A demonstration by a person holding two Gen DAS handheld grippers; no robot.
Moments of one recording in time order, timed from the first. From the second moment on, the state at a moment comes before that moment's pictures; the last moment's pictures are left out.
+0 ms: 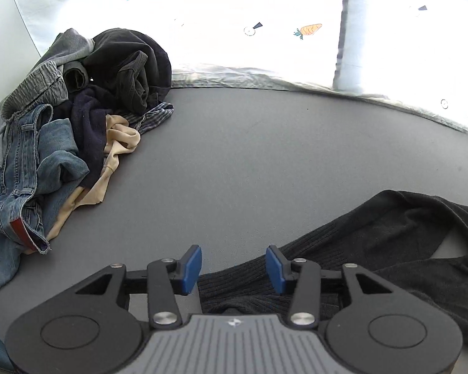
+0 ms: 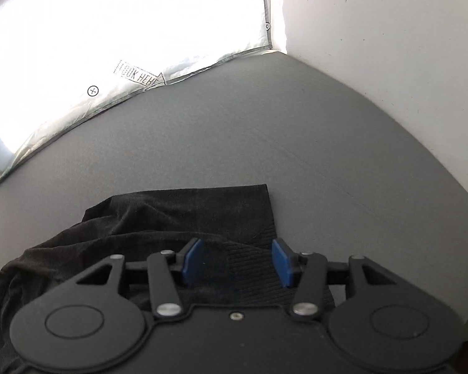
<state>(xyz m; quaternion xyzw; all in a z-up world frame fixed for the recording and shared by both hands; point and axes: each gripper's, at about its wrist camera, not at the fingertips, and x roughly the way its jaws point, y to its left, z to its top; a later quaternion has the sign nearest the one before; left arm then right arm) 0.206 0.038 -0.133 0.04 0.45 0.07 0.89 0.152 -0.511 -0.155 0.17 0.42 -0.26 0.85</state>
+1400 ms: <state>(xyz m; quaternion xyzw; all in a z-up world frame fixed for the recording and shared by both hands) 0.272 -0.090 -0.250 0.23 0.42 -0.12 0.87 0.348 -0.432 -0.251 -0.01 0.50 0.02 0.87</state>
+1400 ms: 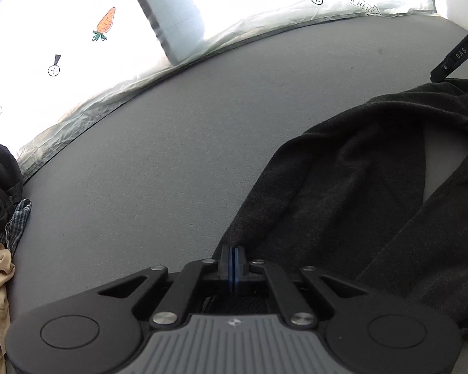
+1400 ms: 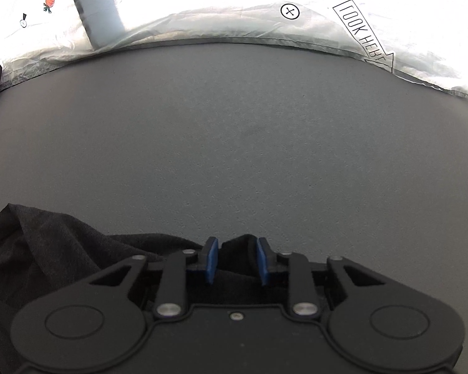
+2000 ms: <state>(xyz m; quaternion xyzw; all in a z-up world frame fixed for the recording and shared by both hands) 0.284 -0.081 -0.138 0.23 0.29 -0.05 0.93 0.305 -0.393 -0.184 -0.01 0.40 0.00 0.92</state>
